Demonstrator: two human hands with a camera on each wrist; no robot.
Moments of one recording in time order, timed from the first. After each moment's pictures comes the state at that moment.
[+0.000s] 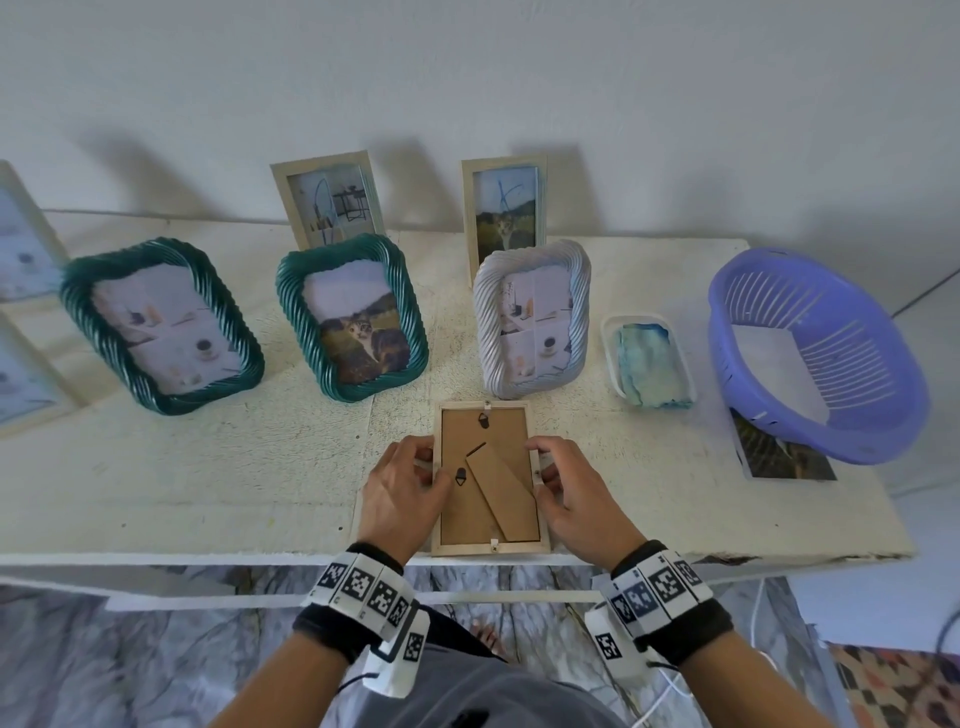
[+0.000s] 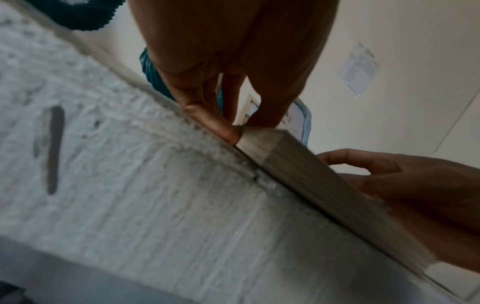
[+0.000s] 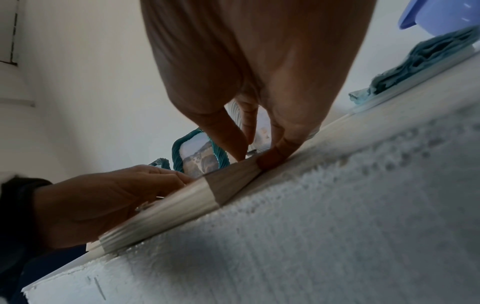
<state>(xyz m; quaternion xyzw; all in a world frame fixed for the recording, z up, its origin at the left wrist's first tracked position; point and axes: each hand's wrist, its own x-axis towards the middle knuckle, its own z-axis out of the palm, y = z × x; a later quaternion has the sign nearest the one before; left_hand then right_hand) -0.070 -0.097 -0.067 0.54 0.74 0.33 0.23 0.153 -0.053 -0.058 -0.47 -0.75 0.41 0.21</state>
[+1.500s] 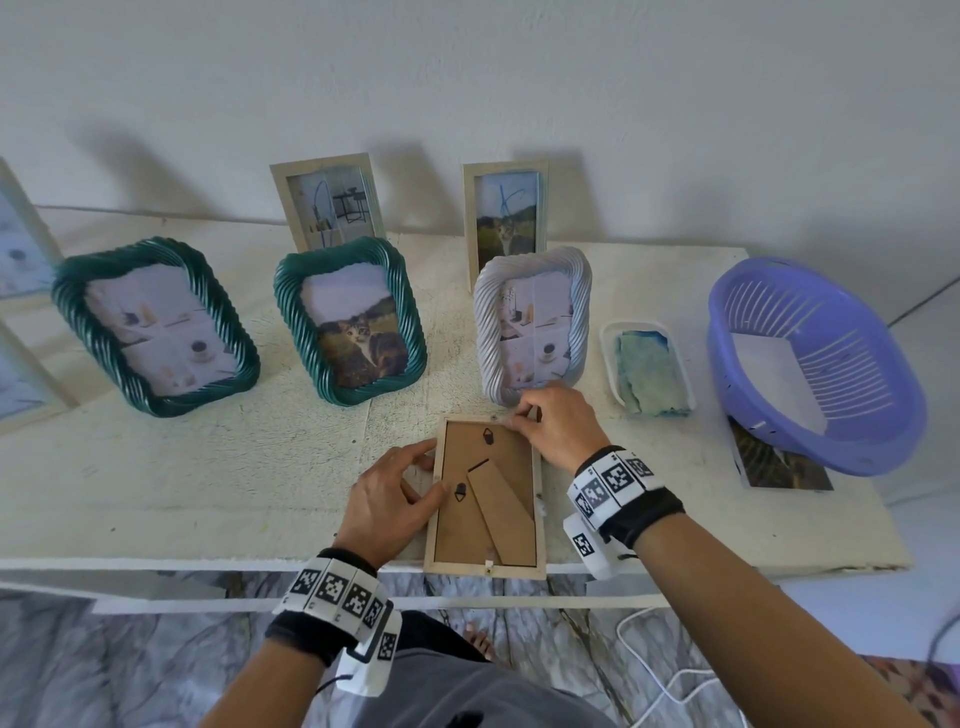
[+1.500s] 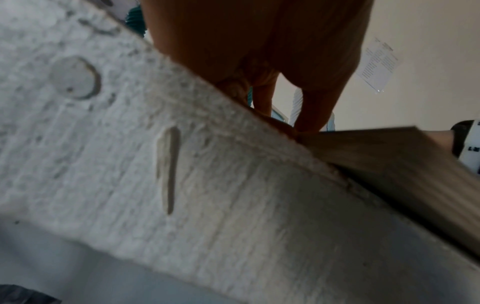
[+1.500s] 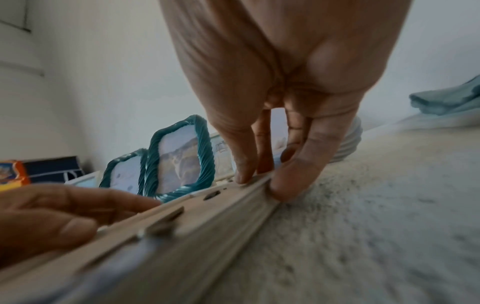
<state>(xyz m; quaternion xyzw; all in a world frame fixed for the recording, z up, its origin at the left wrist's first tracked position) -0.094 -0.097 -0.084 0.59 0.68 0.34 0.27 0.116 0.031 -0.035 -0.54 -0.79 0.25 0.12</state>
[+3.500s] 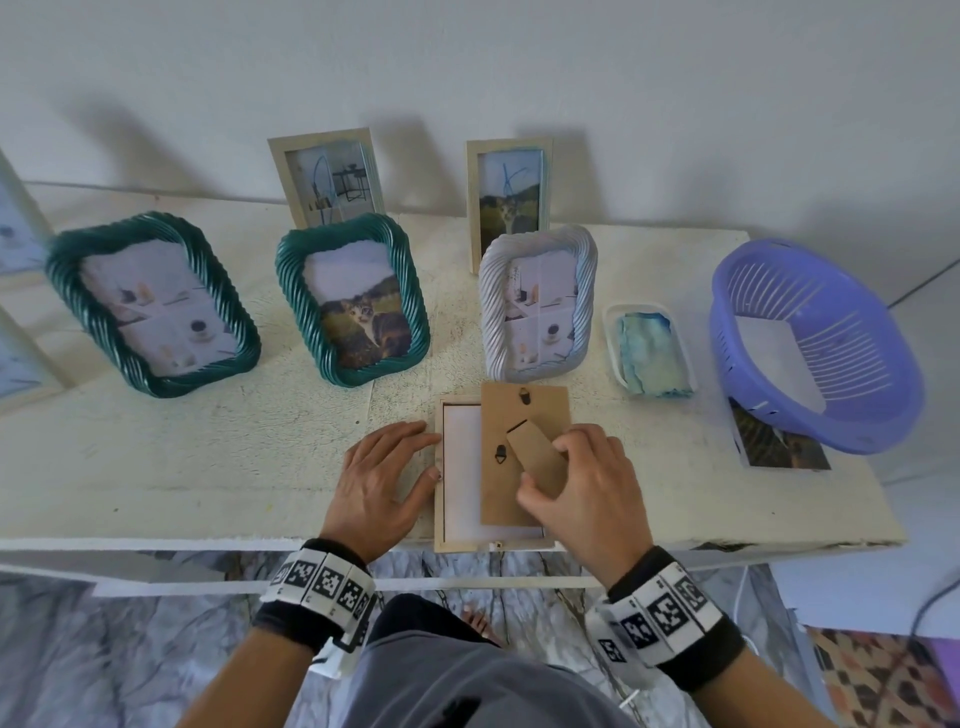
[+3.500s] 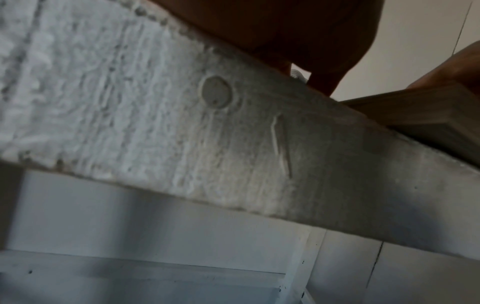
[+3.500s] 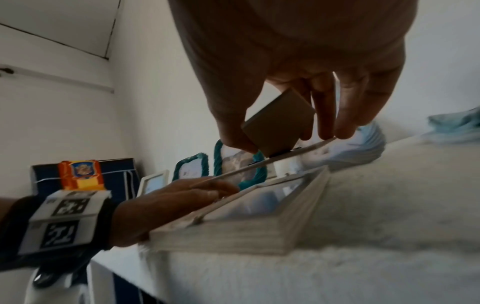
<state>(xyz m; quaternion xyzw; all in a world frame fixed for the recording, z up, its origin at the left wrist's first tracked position) -0.110 -0.114 -0.095 0.69 0.64 0.31 0.14 0.136 -0.077 -0.024 -0.59 -0.79 0.09 0.17</state>
